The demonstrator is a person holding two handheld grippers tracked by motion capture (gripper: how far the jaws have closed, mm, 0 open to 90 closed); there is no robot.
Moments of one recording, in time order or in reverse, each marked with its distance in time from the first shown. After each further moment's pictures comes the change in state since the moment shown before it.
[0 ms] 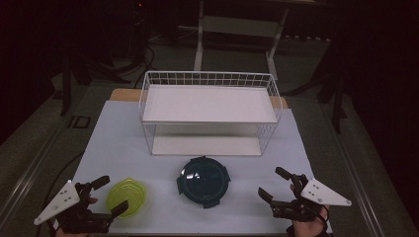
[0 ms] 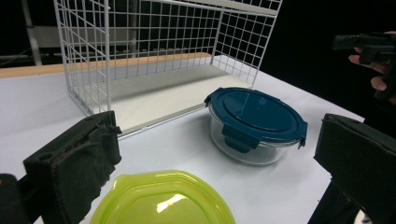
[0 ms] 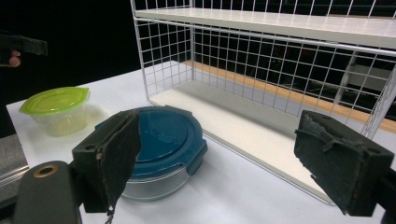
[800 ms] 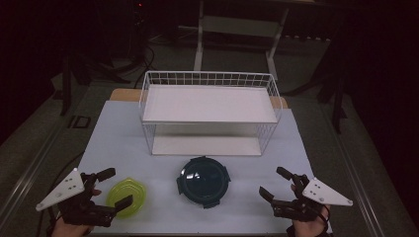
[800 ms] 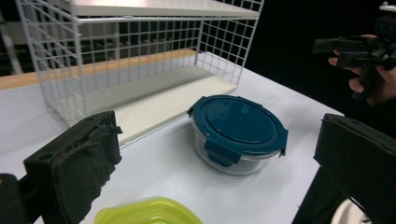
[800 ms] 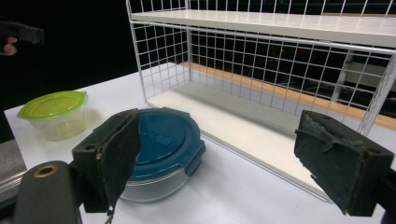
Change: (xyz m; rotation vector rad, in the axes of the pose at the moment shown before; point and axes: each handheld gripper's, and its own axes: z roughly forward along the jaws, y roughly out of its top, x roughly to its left) left arm -0.007 0.041 0.013 0.072 -0.082 0.024; right arm -0.001 0.000 -0.001 -0.003 -0.011 0.026
